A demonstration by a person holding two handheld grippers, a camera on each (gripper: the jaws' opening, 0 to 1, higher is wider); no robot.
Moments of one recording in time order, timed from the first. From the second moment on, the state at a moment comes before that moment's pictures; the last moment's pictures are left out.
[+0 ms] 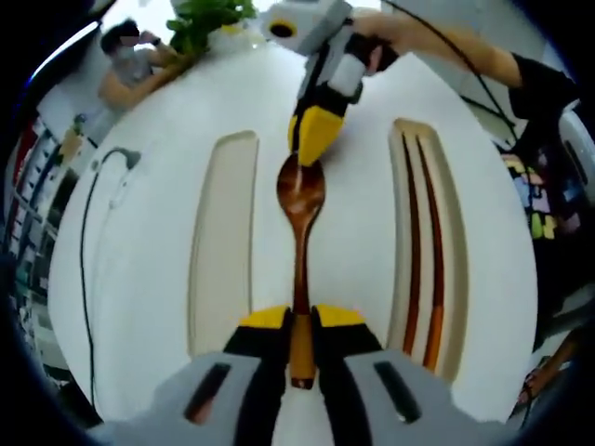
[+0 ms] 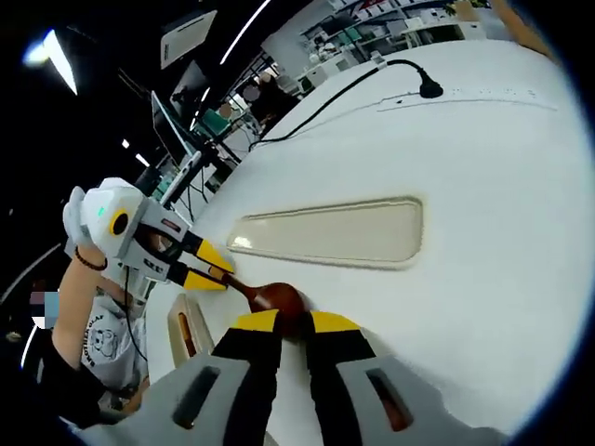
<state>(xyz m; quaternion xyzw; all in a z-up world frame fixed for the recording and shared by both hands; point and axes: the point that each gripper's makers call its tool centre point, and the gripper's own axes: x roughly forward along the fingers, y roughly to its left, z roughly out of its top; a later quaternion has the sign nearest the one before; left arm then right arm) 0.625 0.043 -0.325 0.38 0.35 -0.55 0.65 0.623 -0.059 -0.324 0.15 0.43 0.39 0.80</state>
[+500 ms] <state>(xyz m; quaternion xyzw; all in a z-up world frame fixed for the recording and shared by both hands) 0.619 0.048 -0.321 0.35 0.34 -0.54 0.68 0.619 -0.060 -0.314 0.24 0.46 0.33 0.78</state>
